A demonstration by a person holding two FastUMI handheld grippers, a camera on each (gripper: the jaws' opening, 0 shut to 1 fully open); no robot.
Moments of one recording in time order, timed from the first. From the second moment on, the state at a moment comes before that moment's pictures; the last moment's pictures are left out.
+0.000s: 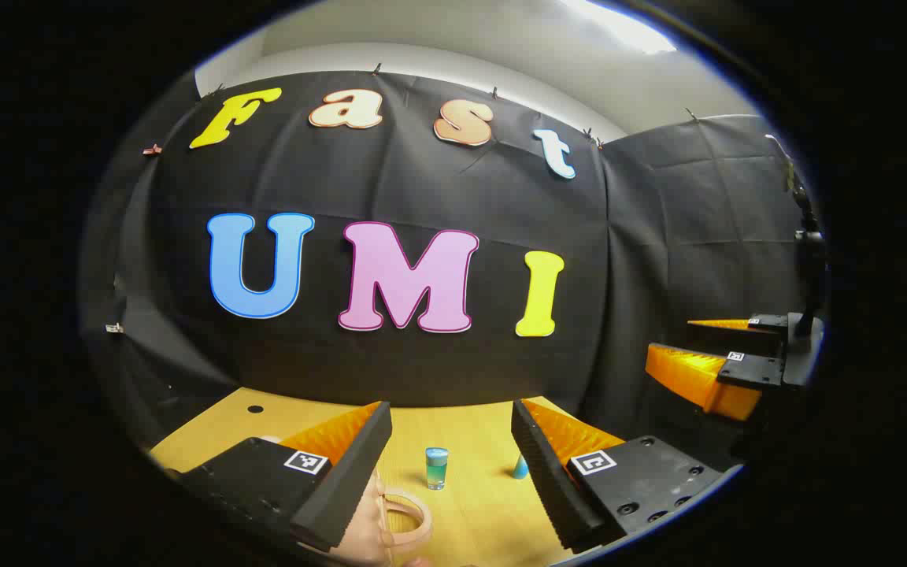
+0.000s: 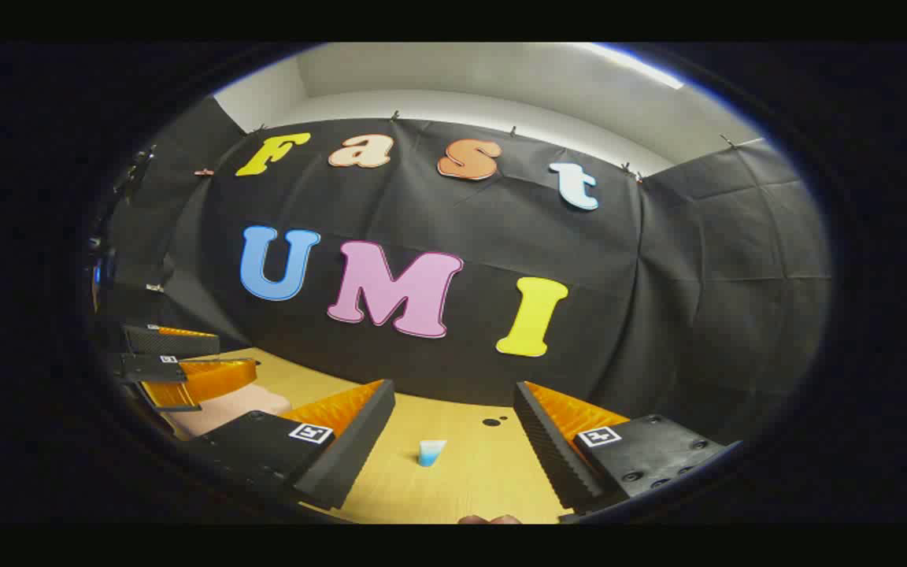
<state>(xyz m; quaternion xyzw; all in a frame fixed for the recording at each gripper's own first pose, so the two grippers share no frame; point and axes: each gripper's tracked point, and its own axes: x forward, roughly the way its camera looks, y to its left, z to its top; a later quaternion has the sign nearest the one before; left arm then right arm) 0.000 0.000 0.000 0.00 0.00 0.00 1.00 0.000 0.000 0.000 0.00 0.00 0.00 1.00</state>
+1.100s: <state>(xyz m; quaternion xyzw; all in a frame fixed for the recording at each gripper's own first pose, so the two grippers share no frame) 0.012 0.013 -0.051 -0.02 0.07 -0.01 1.00 0.007 0.010 -0.001 -0.01 0.01 0.01 1.00</state>
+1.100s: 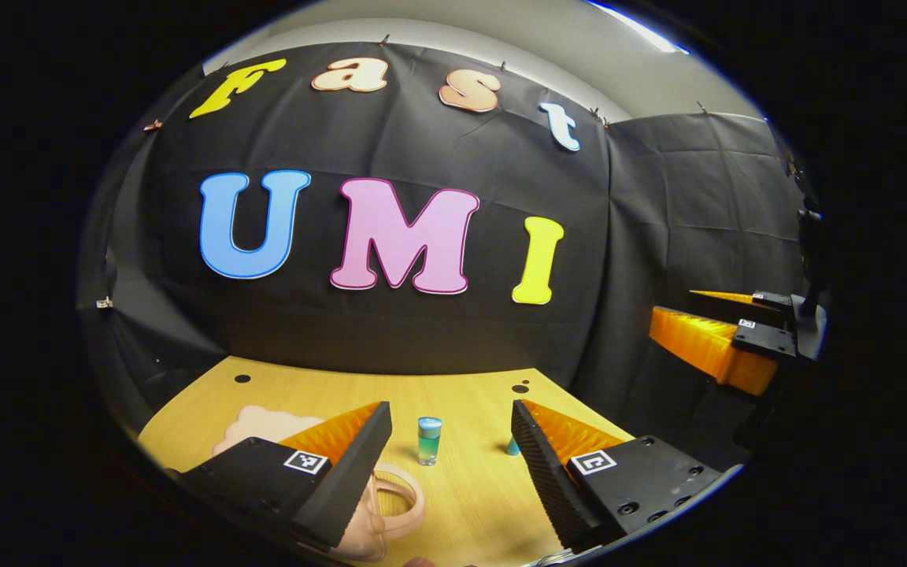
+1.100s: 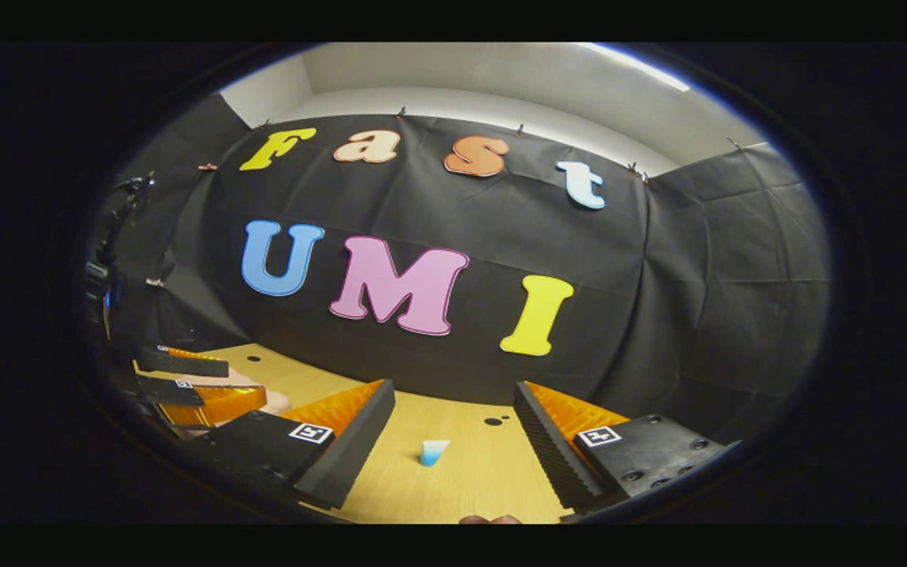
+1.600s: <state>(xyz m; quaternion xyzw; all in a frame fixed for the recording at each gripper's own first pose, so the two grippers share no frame) 0.029 0.006 -0.083 -0.01 0.13 -0.02 0.99 0.022 0.005 -0.012 0.00 0.00 0.01 1.00</state>
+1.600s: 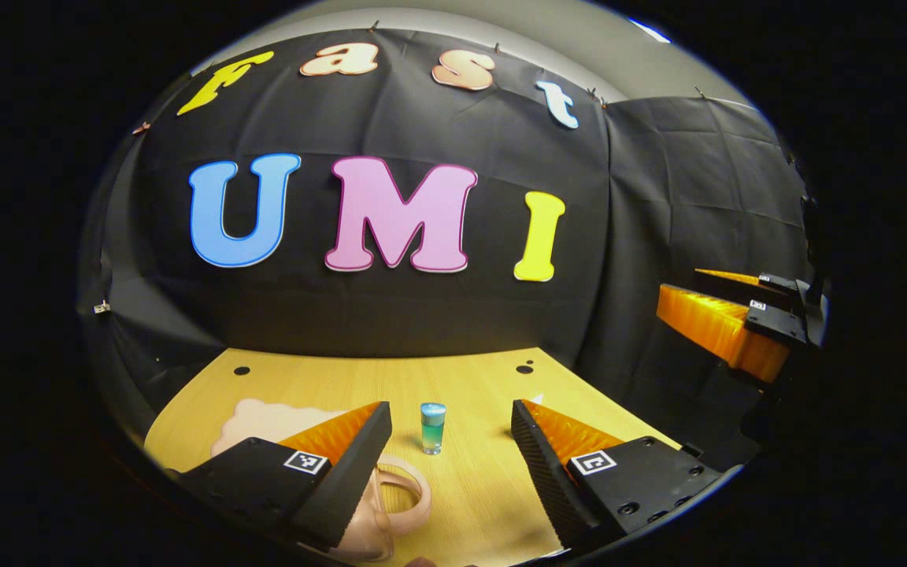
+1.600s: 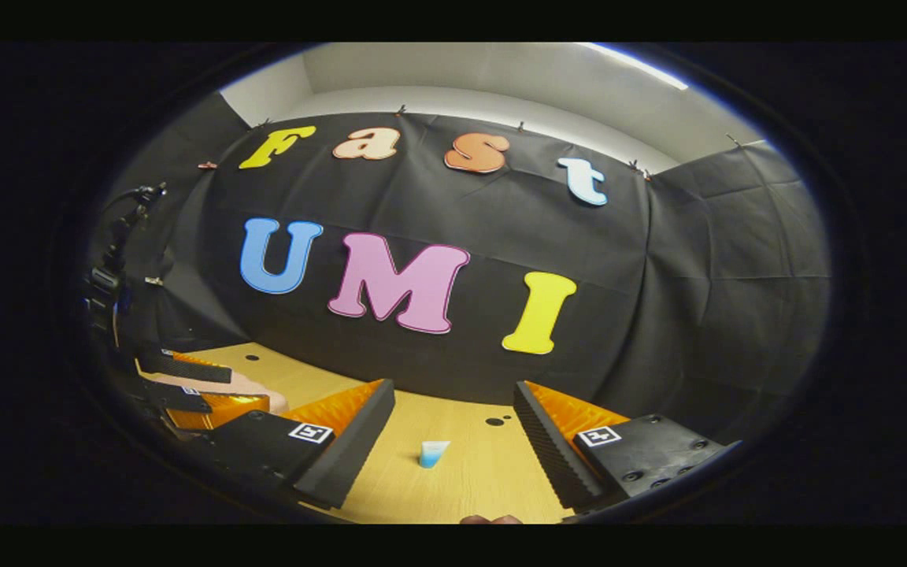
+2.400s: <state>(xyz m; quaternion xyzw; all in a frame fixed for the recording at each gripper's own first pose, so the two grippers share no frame) 0.067 0.022 -0.247 -0.03 0.40 0.09 0.91 0.086 -0.029 -0.108 0.05 0.06 0.09 0.99</state>
